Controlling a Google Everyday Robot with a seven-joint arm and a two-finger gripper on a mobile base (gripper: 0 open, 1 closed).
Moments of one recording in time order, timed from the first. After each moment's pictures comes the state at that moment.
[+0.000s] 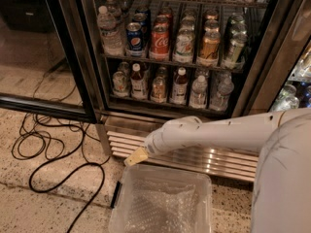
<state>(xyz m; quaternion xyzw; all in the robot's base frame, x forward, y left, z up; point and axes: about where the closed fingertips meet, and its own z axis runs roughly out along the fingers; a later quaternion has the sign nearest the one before) 0.602 0.040 0.545 -0.37 0.87 0.17 0.27</state>
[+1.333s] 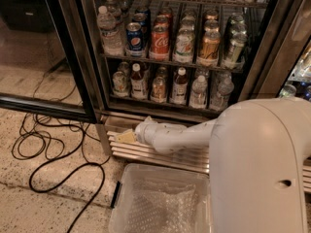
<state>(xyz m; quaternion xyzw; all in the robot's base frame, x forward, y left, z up) 0.705 0.083 0.550 -0.29 0.82 0.19 0.46</state>
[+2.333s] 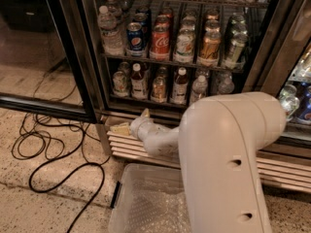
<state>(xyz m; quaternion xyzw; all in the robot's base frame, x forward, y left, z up) 0.753 0.097 0.550 -0.25 0.79 0.16 0.54</state>
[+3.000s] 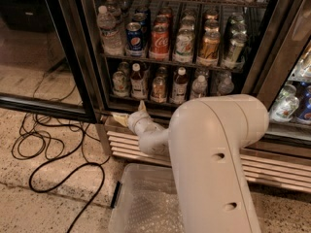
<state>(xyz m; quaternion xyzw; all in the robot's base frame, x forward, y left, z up) 0.792 0.102 0.572 -0.22 0.74 0.14 0.62</state>
